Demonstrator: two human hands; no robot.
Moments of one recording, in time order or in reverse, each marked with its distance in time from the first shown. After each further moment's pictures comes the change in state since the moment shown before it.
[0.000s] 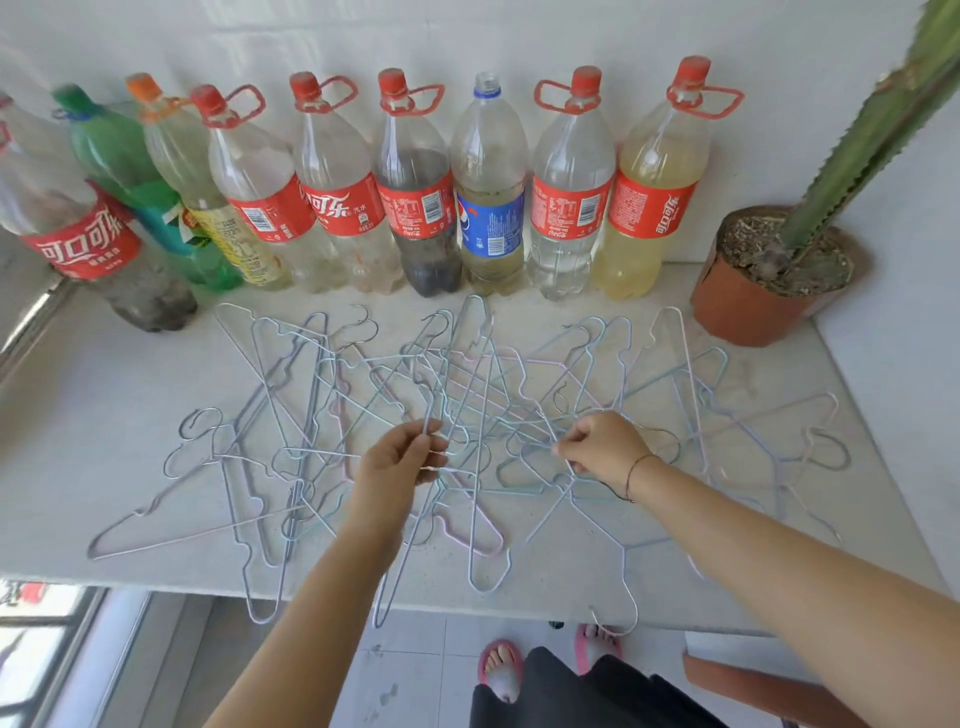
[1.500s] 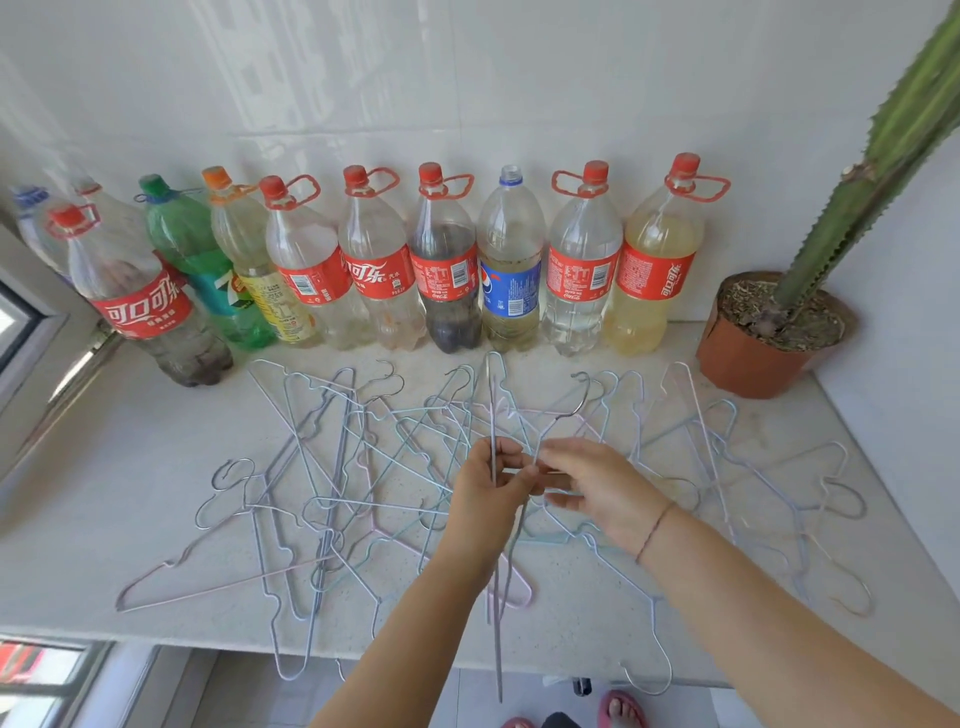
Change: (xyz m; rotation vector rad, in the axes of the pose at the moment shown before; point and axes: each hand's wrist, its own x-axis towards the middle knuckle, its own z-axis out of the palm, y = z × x) left_hand -0.014 0.032 0.044 -0.026 -0.178 0.120; right_hand -0.064 -0.086 0.003 0.703 -0.149 0.031
